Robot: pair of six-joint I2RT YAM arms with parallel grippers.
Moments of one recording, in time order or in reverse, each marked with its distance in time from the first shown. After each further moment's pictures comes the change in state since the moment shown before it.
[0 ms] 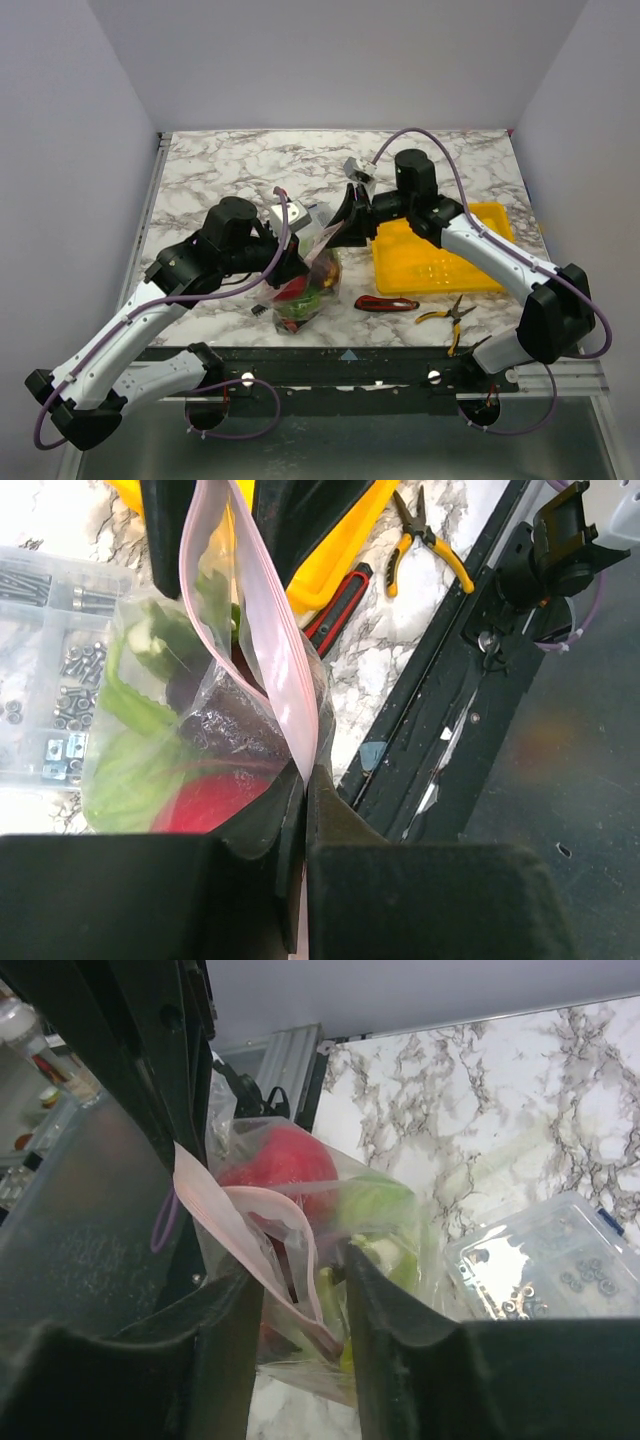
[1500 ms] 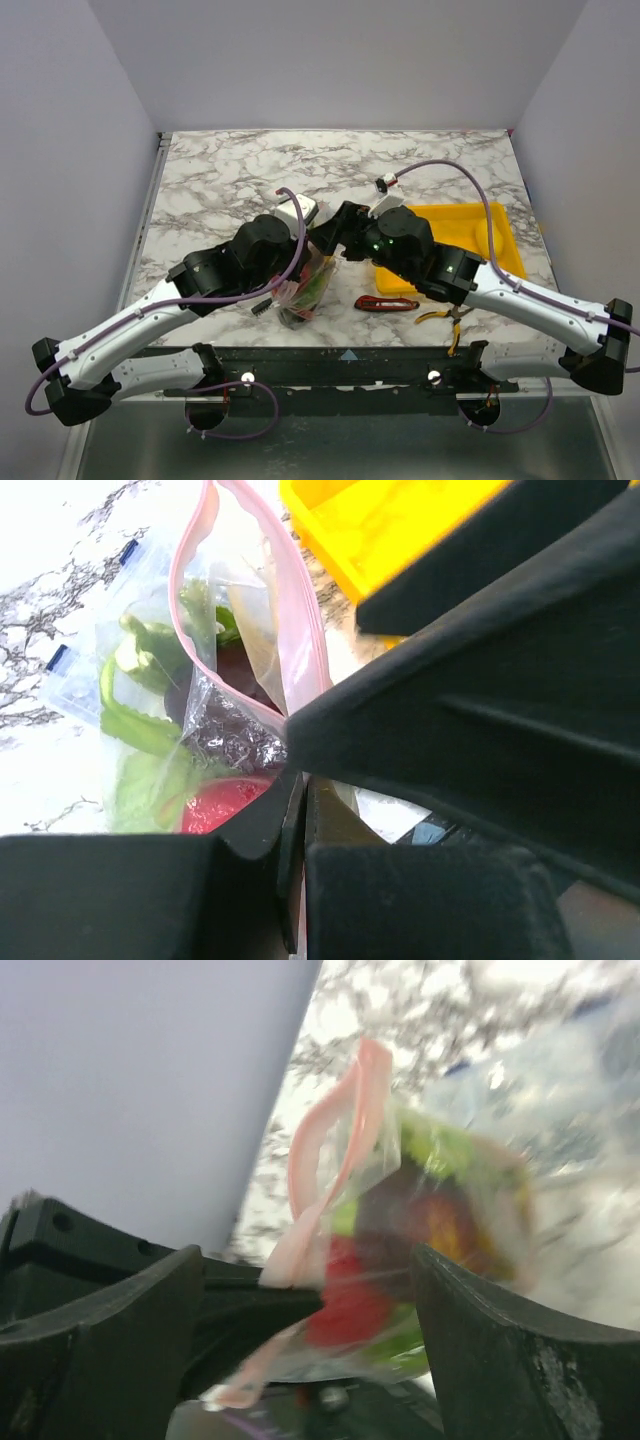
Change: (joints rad) left arm -0.267 0.060 -0.006 0.076 -0.681 -0.278; right arm 0.486 -0.279 -0.083 -0.200 1.496 1.075
